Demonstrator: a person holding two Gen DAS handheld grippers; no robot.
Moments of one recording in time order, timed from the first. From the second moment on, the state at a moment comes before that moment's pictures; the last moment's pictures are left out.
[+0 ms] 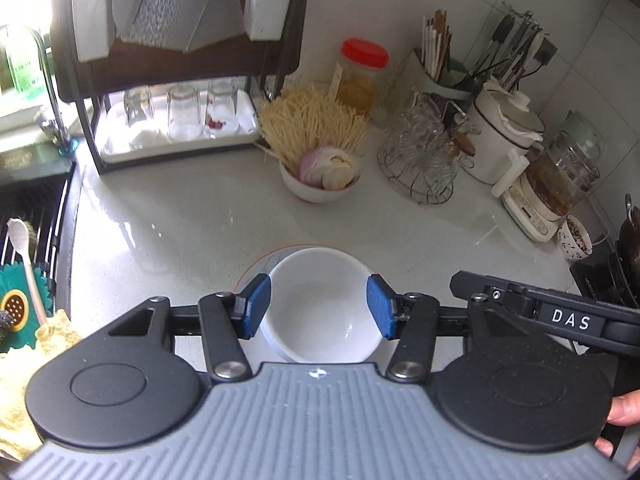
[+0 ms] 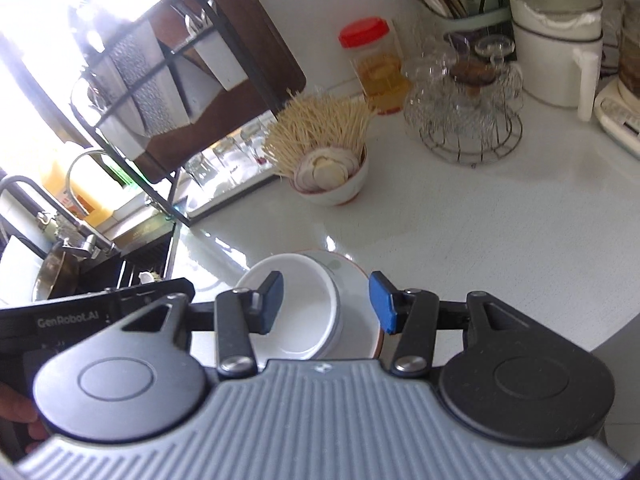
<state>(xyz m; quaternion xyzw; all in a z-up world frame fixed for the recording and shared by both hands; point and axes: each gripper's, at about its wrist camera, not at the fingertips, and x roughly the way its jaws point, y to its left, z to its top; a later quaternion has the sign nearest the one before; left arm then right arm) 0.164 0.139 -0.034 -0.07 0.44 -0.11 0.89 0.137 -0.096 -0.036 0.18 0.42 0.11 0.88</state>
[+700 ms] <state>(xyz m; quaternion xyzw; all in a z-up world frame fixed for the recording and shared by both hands) 0.056 0.063 0.014 -0.06 0.37 -0.07 0.92 0.047 -0.147 0.017 0.12 0.32 0.14 0.93</state>
